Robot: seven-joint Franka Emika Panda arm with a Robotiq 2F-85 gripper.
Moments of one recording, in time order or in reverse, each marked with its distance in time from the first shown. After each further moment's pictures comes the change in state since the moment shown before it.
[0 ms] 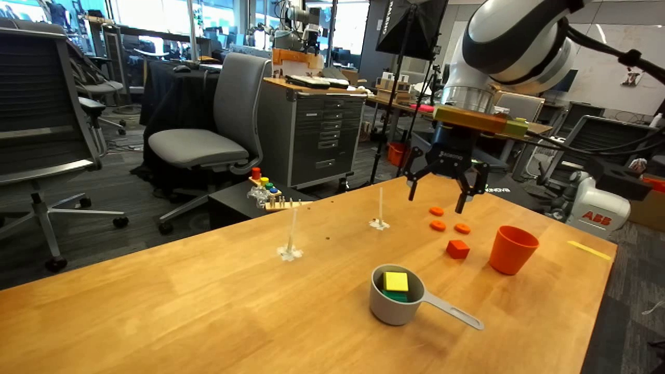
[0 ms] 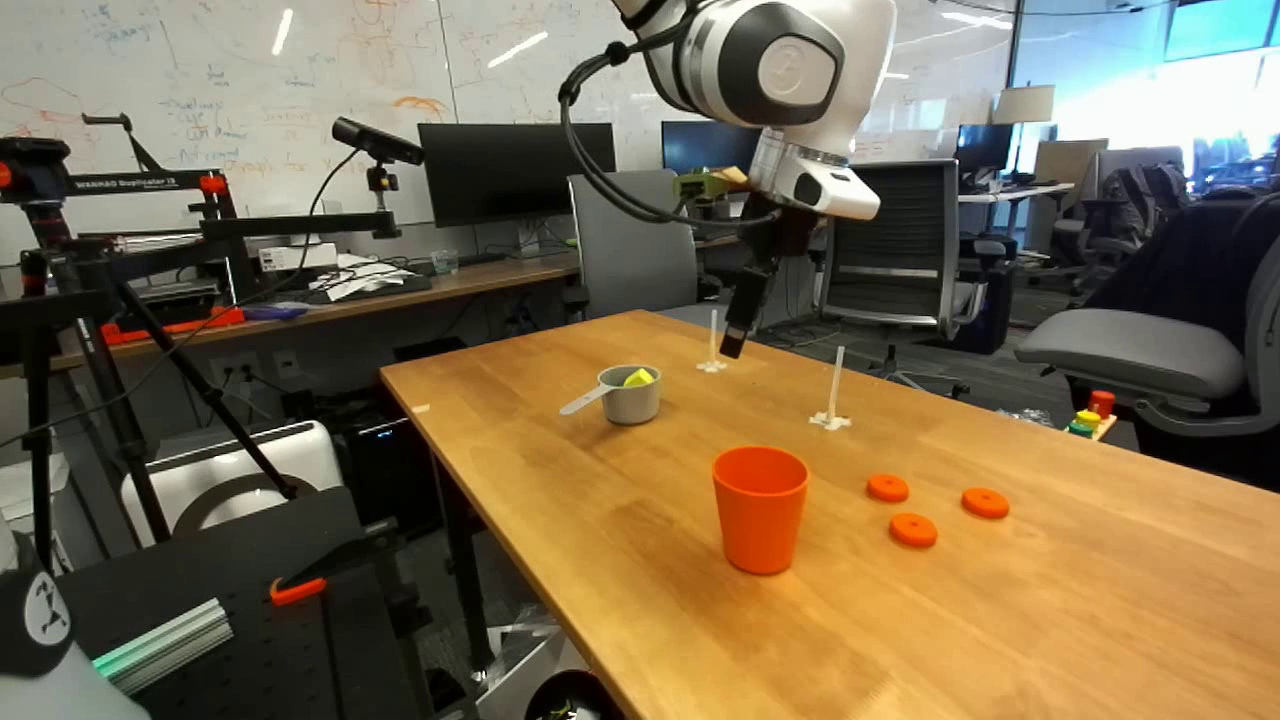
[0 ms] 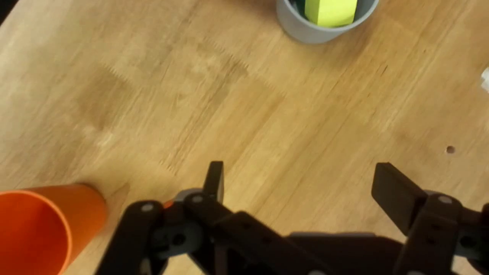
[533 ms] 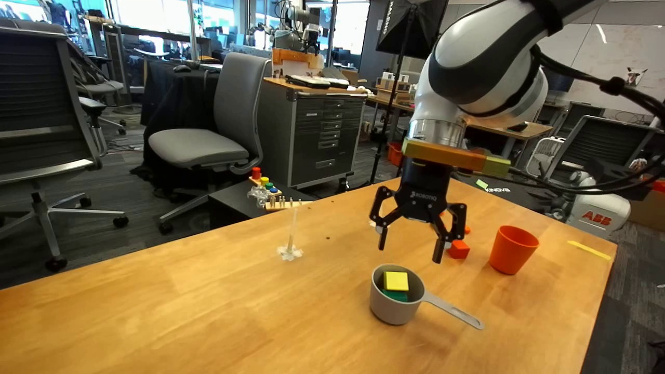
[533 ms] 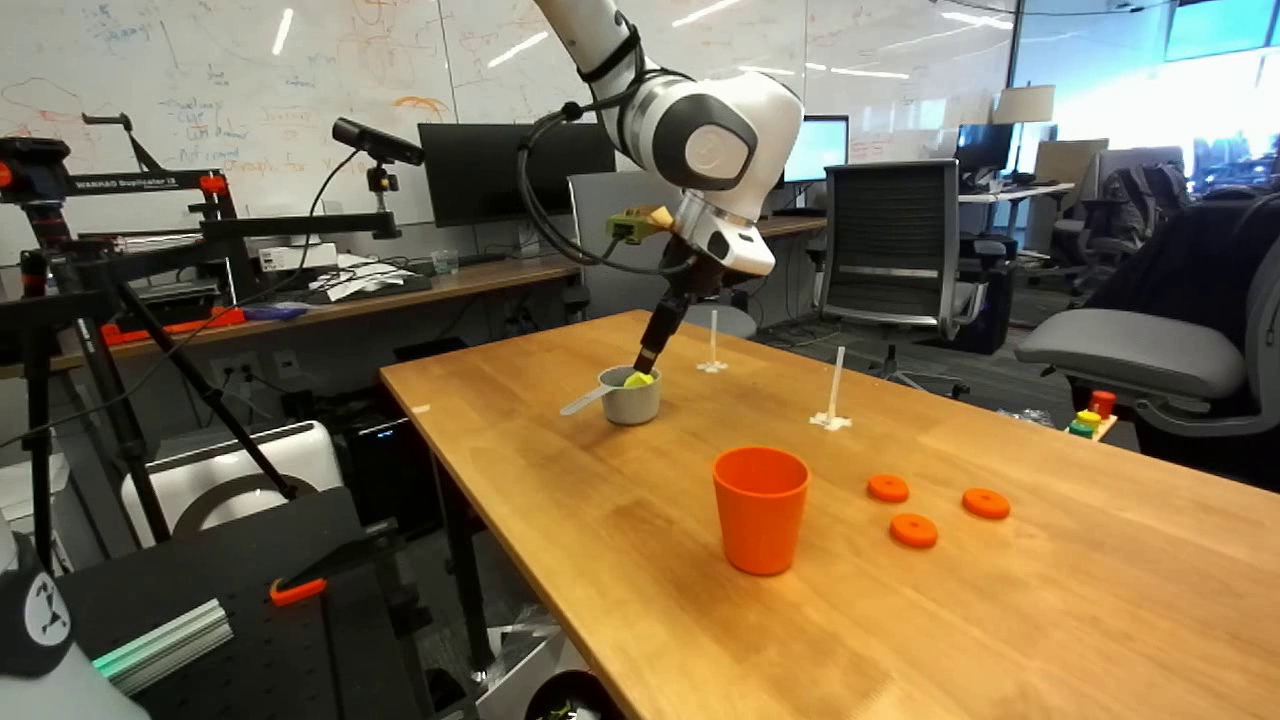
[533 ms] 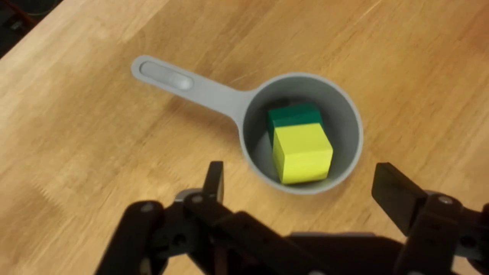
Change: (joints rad) arm 0.064 0.079 0.108 -0.003 0.092 0.000 -0.015
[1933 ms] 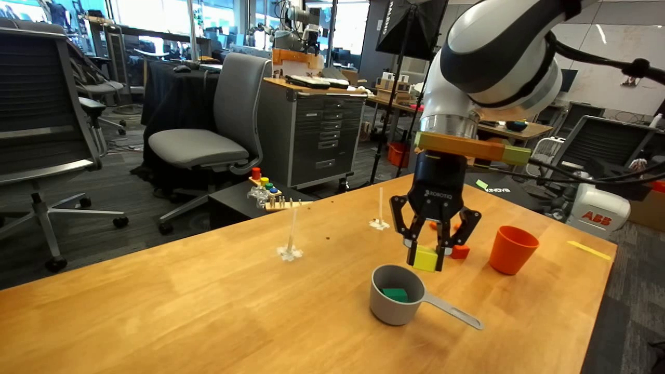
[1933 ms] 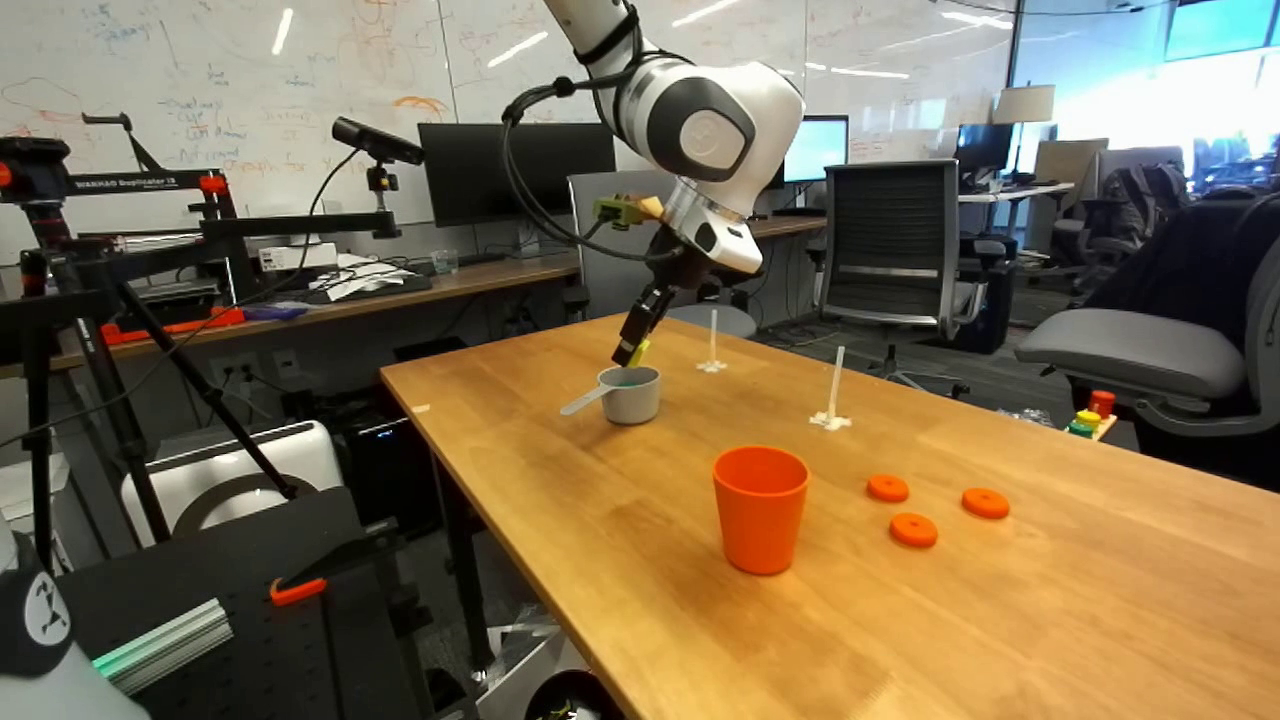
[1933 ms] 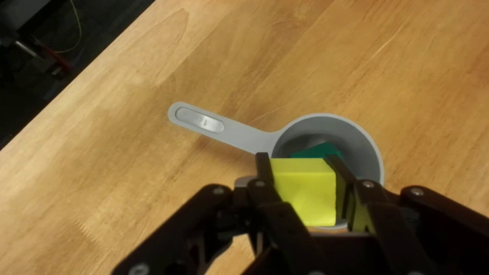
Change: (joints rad) arm -0.029 -0.044 0.027 -0.045 0.030 -0.079 0.015
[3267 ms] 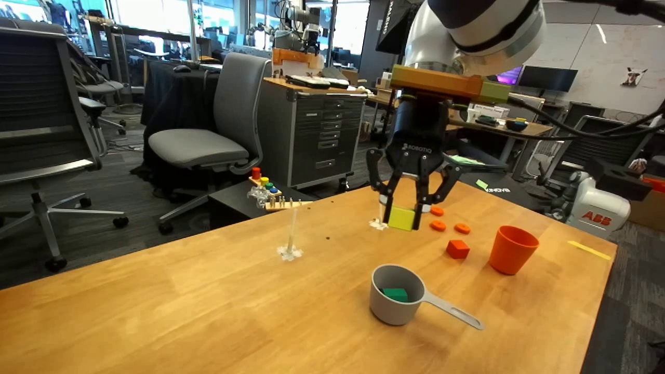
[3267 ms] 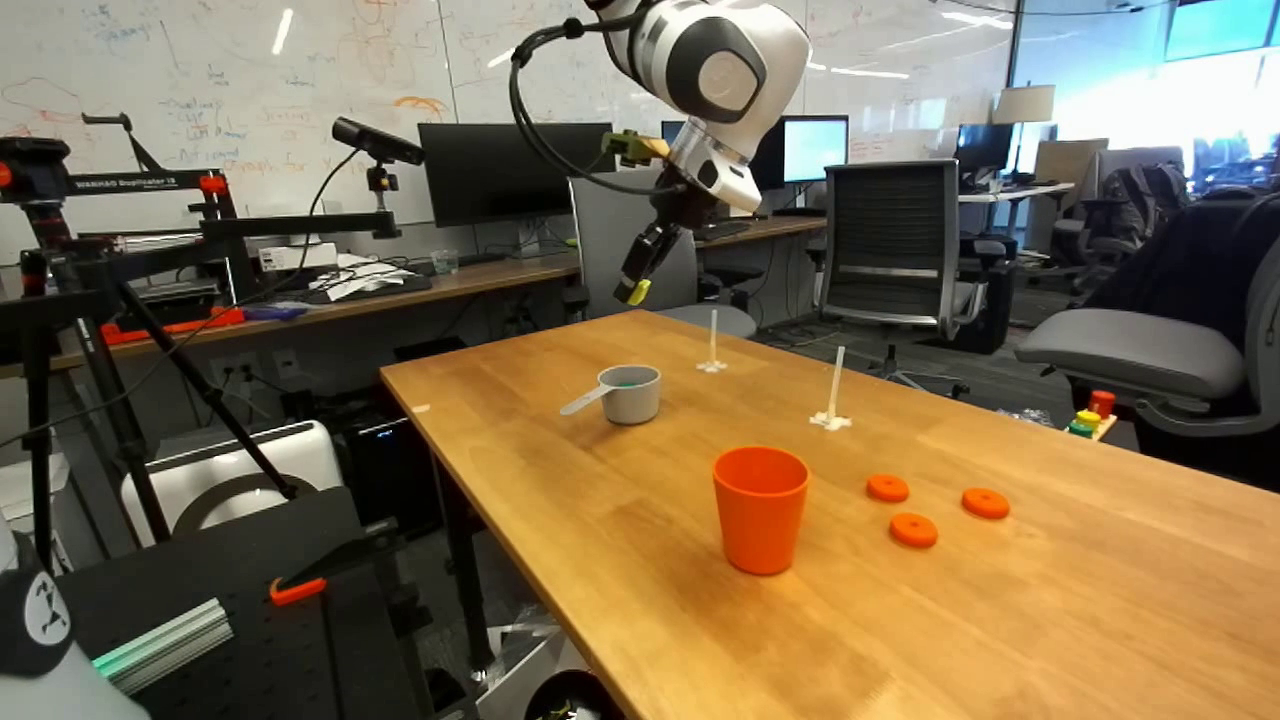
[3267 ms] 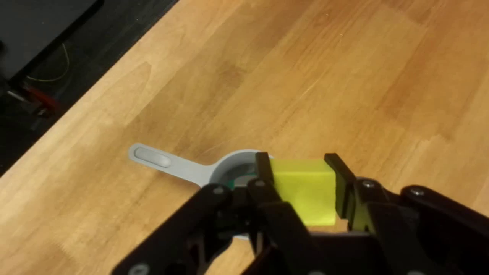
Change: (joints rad) arm -0.025 0.013 0.061 0.186 0.014 -0.155 0.119
